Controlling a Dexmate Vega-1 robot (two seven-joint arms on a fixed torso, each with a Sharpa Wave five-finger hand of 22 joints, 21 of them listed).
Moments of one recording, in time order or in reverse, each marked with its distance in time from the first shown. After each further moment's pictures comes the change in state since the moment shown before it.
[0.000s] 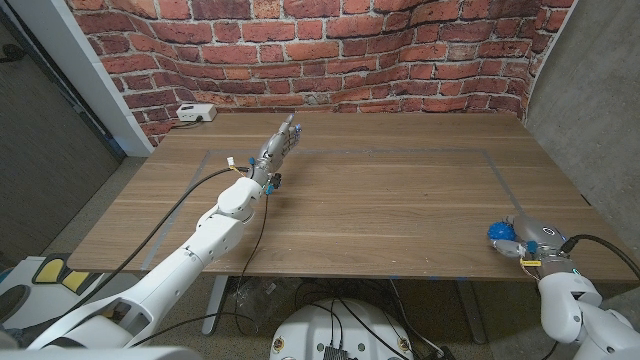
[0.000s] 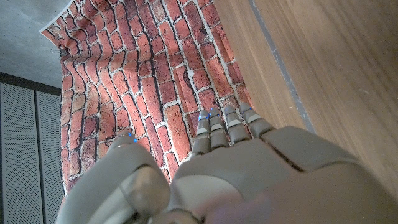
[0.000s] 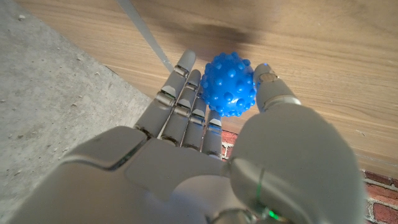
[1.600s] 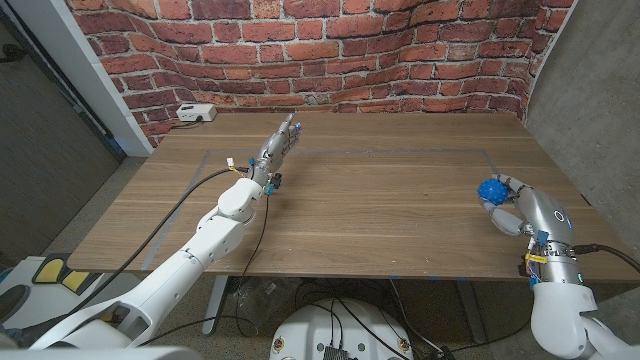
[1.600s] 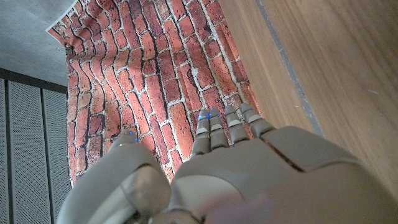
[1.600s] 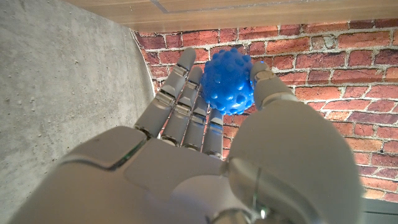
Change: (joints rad) left arm 0.015 0.000 -0.005 -0.021 0.004 -0.015 0.013; left_hand 0.011 0.011 0.000 0.000 -0.004 0.011 0.000 -0.004 0.000 0.000 0.000 -0.007 0.000 0.000 0.000 0.000 0.000 -0.001 0.001 0.000 0.000; right arm -0.006 0.269 0.082 0.096 -0.036 0.618 -0.393; right_hand 0.042 0.008 0.008 0.000 -0.008 0.057 -0.015 0.003 0.000 0.065 -0.026 -0.002 0.000 0.052 -0.011 0.000 0.005 0.018 -0.003 0.016 0.004
